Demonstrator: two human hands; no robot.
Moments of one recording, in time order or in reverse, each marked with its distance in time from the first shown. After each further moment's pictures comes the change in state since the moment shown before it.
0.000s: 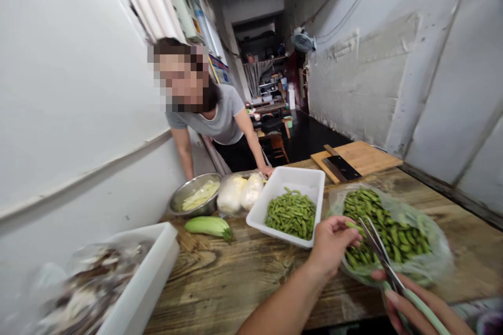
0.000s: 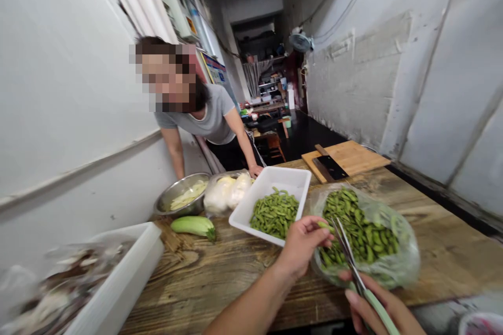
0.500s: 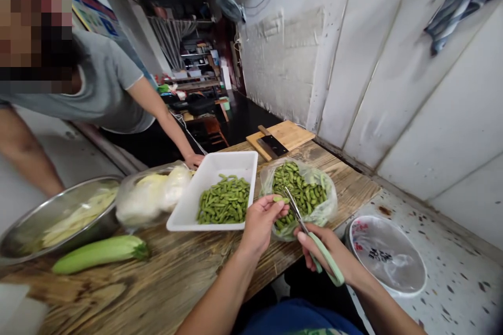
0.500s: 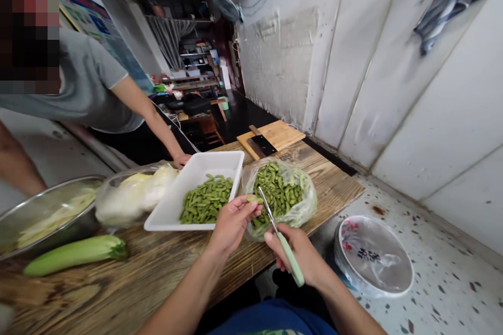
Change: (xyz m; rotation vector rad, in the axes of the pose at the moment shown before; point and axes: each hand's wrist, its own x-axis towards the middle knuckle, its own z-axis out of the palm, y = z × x) left_hand -0.014 0.012 0.002 -0.026 -0.012 -0.120; right_hand -0.023 -0.058 0.017 -0.162 -0.013 -0.078
